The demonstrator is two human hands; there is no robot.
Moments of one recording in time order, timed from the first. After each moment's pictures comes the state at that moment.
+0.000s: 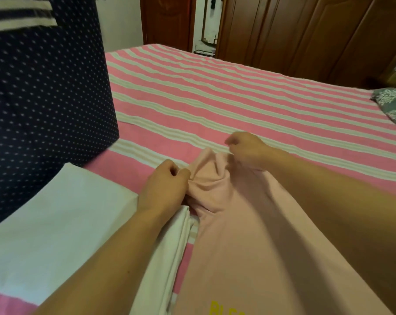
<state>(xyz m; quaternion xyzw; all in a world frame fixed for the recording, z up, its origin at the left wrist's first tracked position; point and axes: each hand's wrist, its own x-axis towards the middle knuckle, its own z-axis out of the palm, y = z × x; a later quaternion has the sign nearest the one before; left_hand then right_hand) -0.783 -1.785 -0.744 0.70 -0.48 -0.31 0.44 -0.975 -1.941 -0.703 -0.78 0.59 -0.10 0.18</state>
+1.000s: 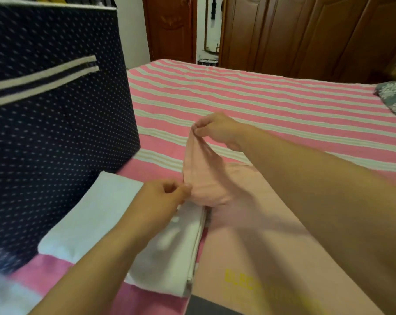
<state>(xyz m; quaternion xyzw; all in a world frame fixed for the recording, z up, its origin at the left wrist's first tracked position) -0.759 -1.690 -0.678 0.66 -0.51 -0.37 0.40 -0.896 -1.895 -0.627 -0.73 0.48 -0.25 0.41</state>
